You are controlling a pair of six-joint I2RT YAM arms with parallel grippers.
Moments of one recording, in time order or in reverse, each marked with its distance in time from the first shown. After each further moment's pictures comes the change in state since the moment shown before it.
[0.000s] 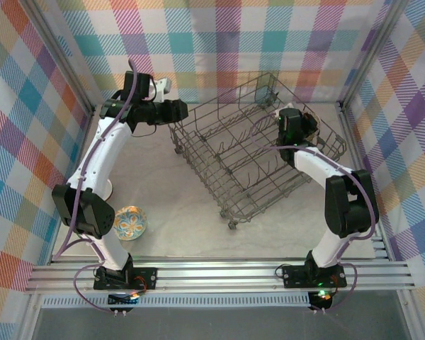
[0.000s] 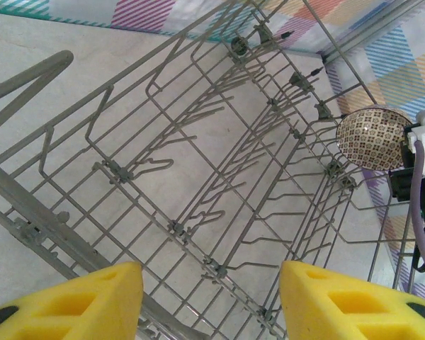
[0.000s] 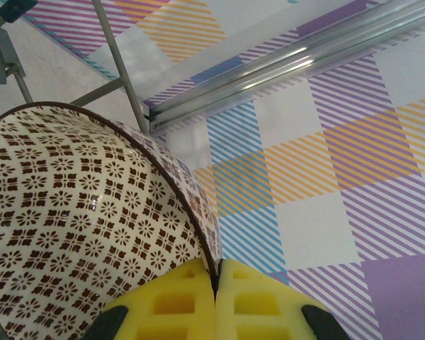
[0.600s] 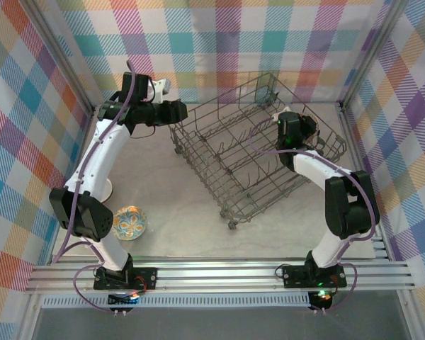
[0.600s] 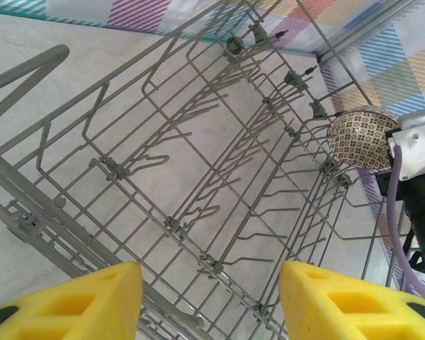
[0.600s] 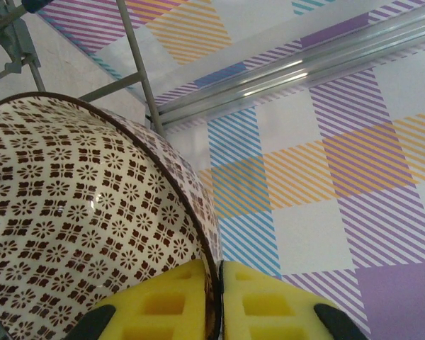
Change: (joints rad) left arm 0.000 -0.031 -0.026 0.004 0.007 0.000; right arm 0.009 -0.011 -0.049 0.058 -0.005 -0.064
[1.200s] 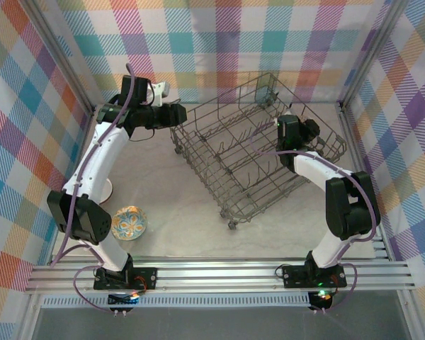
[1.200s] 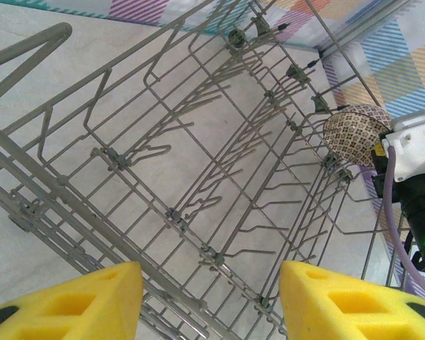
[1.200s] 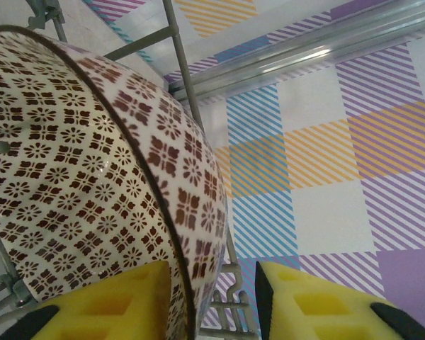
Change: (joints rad) left arm 0.000 -0.033 -0.050 0.010 -0.001 0.000; right arm 0.000 -0.010 -0.013 -0.111 0.007 0.079
